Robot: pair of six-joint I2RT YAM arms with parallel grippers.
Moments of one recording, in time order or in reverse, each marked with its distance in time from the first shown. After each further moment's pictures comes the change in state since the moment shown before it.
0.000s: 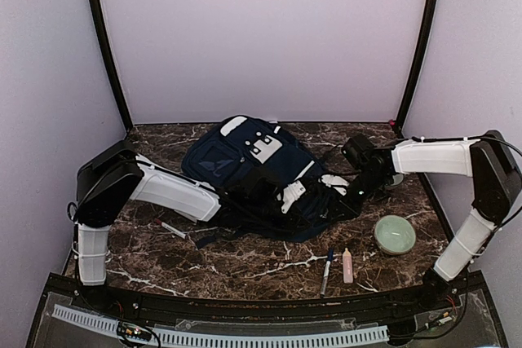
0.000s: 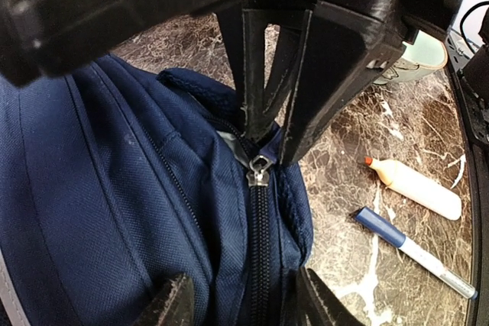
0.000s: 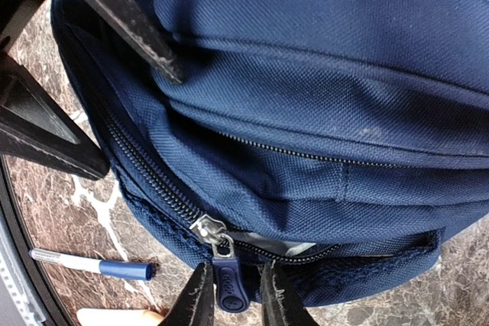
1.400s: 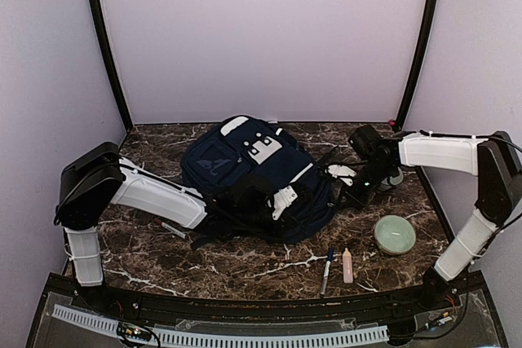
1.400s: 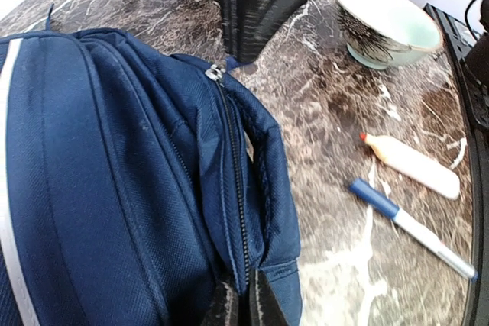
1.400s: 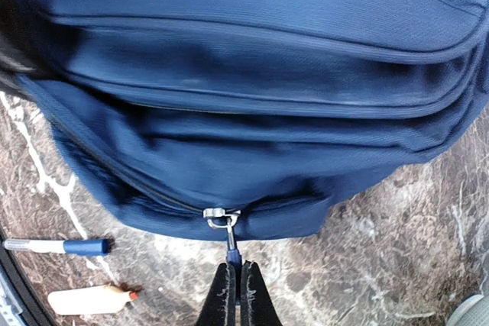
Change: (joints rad) left arm -0.036 -0.090 -0.118 0.027 -0.077 0.016; right arm -0.058 -0.037 0.041 -0.047 0.117 -0.041
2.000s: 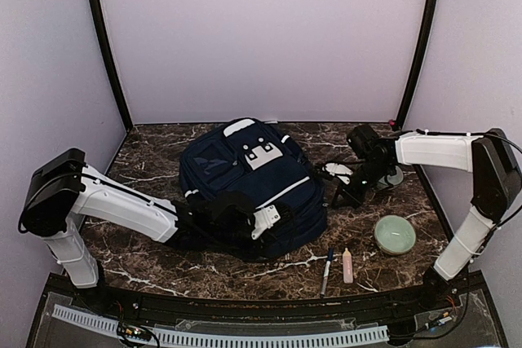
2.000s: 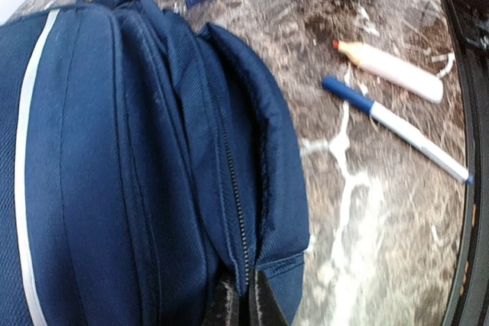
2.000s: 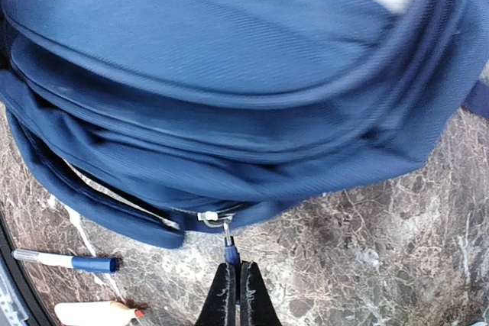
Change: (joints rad) left arm -0.092 -0.225 -0.218 -0.121 -0.143 0.047; right arm -0.006 0.050 0.029 0.030 -0.069 -0.008
